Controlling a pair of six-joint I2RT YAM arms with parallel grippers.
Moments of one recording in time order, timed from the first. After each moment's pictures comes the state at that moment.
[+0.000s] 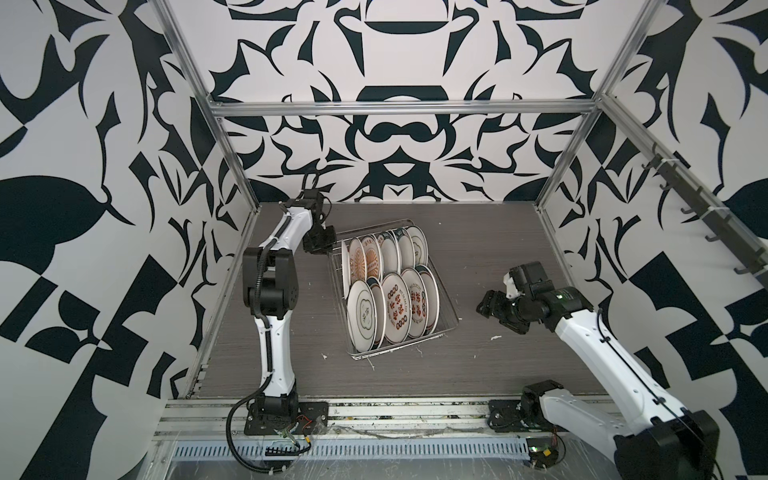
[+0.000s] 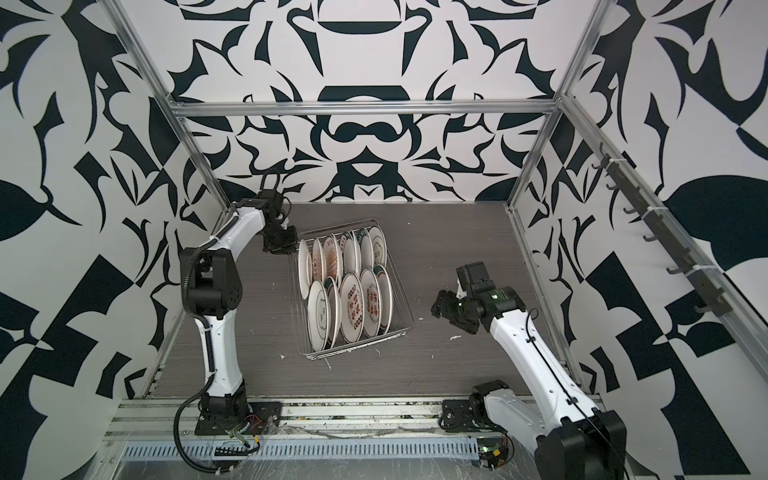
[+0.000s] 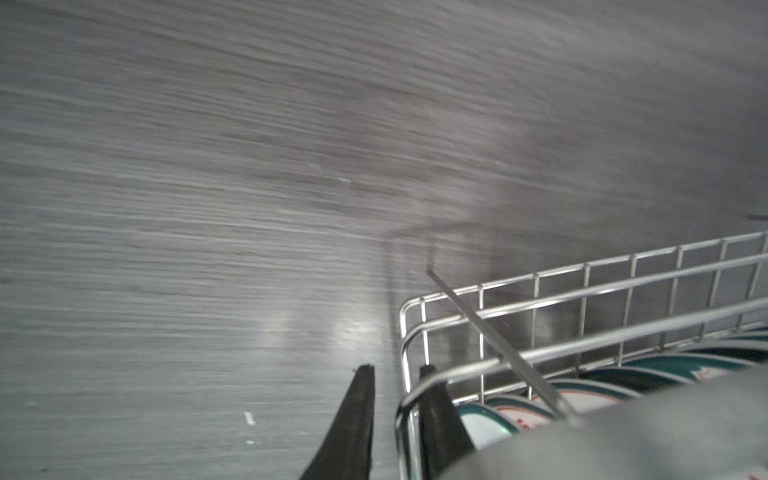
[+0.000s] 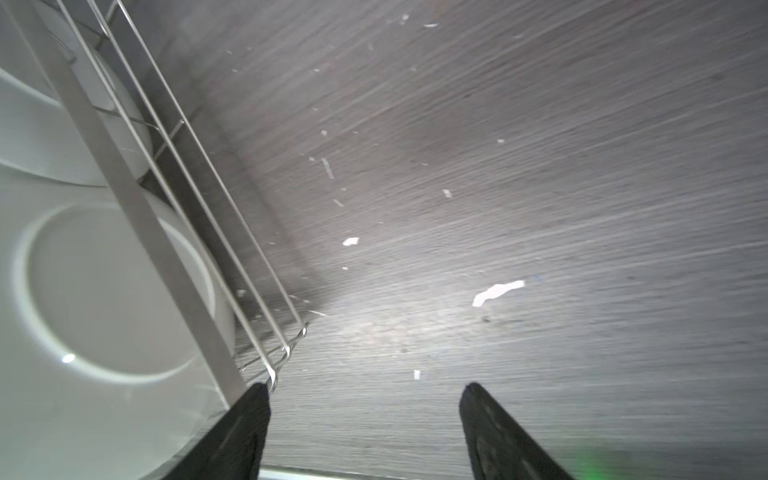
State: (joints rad) left arm -0.08 2.18 1.89 -1.05 0.14 -0.30; right arm 0.23 1.03 0.85 -0.94 -0.24 0.65
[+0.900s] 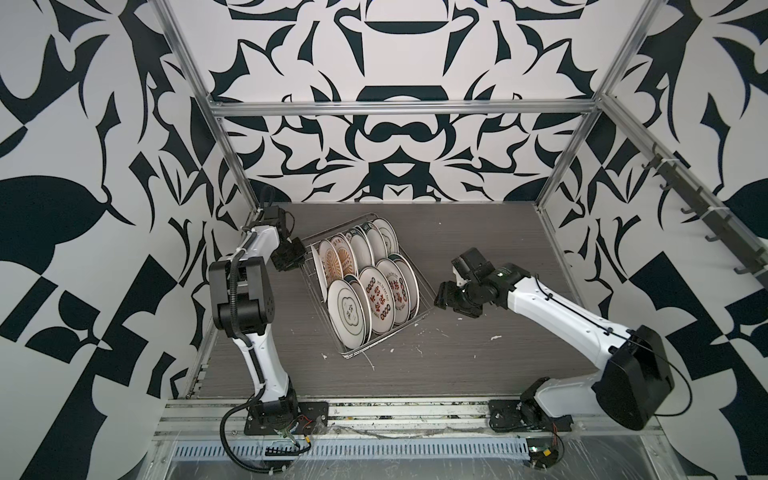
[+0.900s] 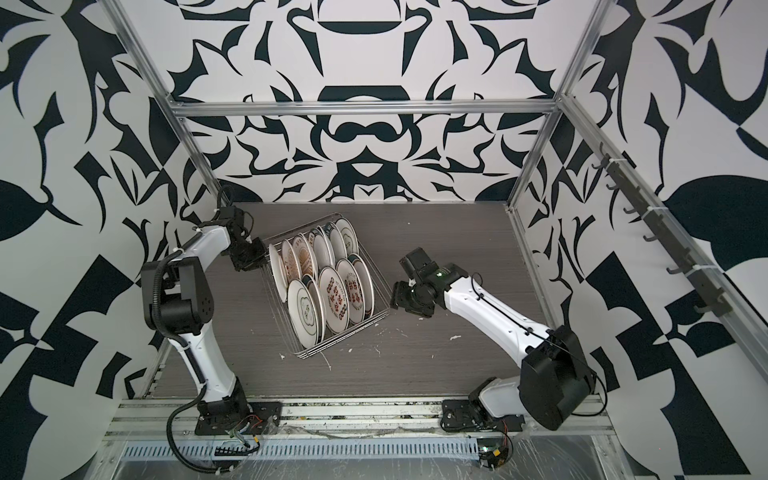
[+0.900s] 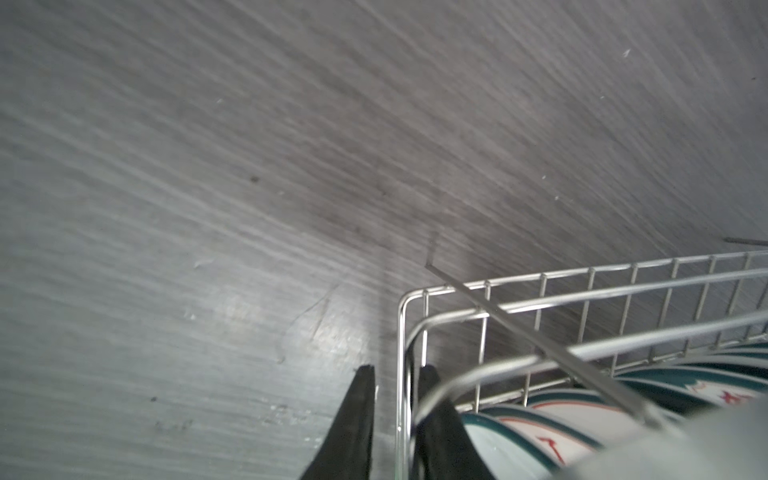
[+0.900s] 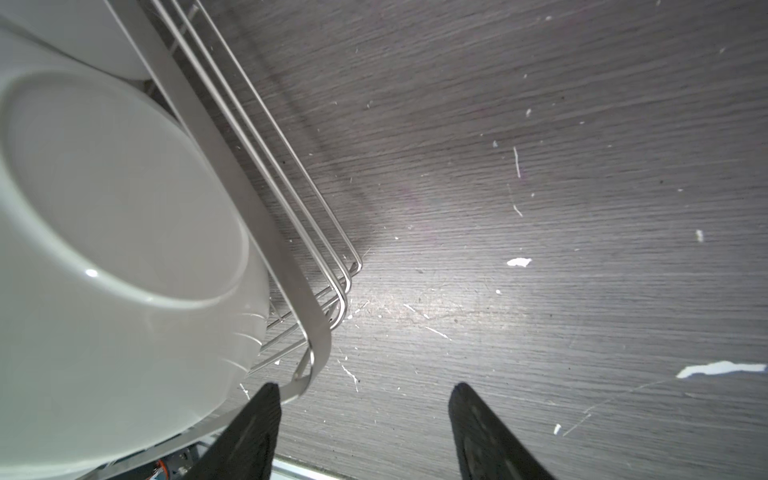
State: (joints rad) left arm 0.11 1.96 1.49 -0.82 0.17 -0.43; right arm 0.60 1.39 1.05 -0.82 -0.15 0.80
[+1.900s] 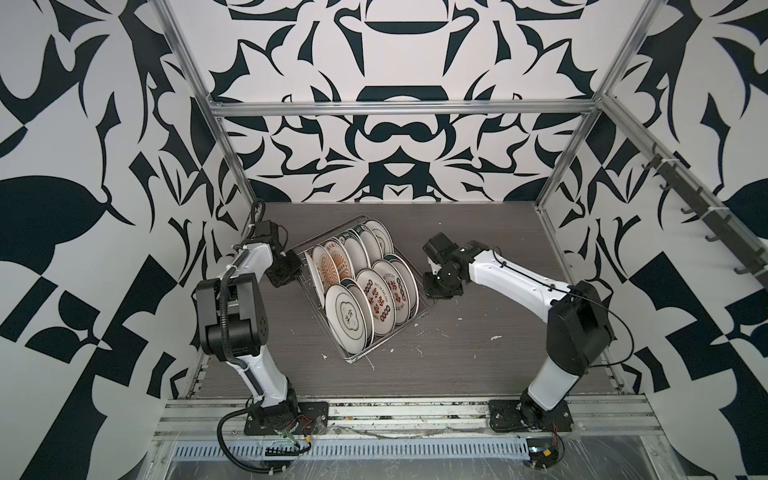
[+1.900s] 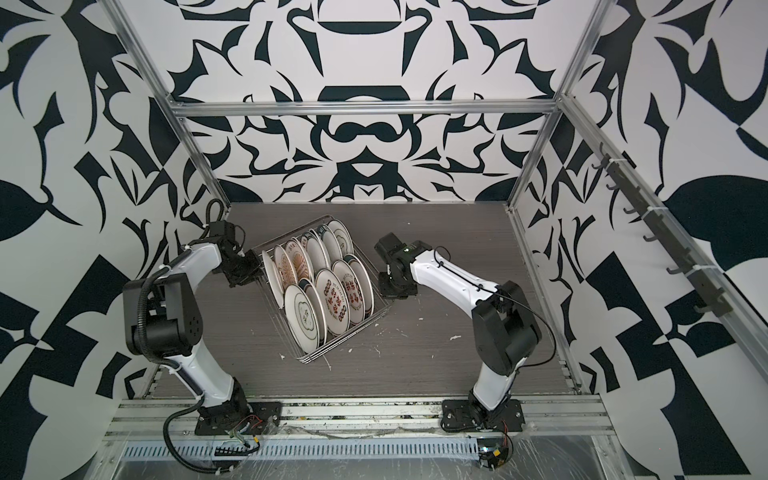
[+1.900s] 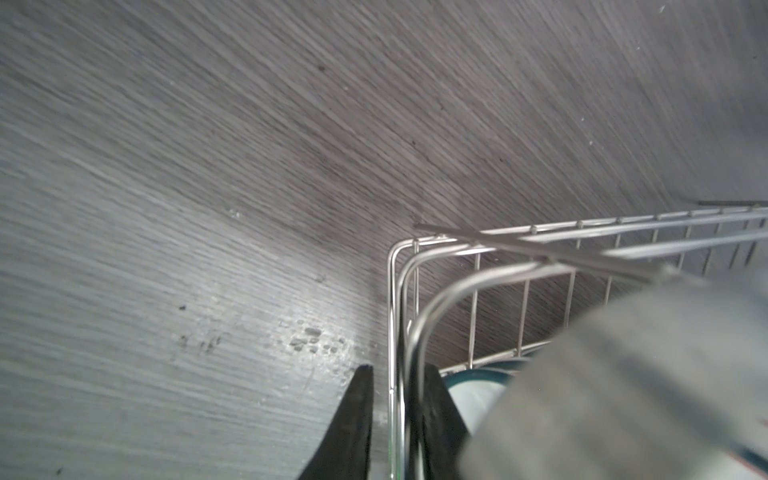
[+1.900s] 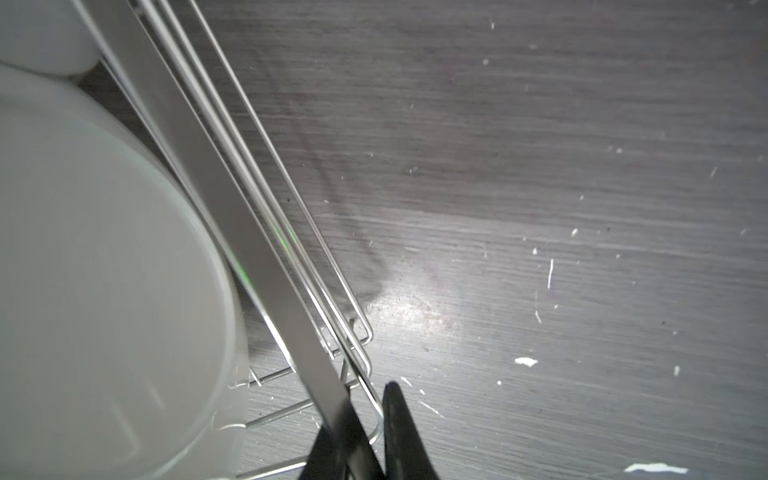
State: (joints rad) left arm 0.15 1.78 1.24 -0.72 0.22 -0.48; right arm 0.61 1.74 1.36 -0.93 -0.08 0.54
